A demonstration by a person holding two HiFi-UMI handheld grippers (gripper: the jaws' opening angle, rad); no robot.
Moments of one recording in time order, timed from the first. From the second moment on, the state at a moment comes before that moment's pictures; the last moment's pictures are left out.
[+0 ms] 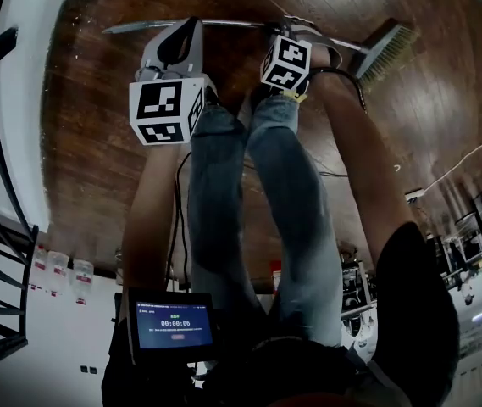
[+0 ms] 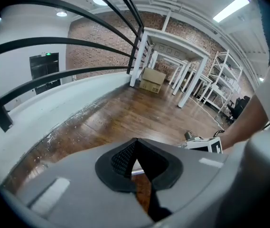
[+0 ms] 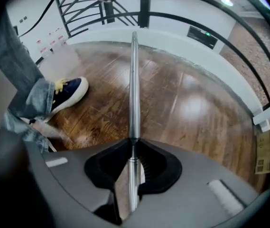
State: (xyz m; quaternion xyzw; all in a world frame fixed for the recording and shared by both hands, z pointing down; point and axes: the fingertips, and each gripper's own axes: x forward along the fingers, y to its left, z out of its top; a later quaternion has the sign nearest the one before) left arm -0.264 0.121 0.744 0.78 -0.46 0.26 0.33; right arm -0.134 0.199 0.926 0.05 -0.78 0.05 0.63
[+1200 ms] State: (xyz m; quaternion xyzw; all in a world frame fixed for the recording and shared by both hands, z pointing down) left arm 0.182 -0.127 0.226 0.96 -0.24 0.10 0.08; right arm 0.109 -0.077 0.407 0.50 -0.78 0.29 0.21
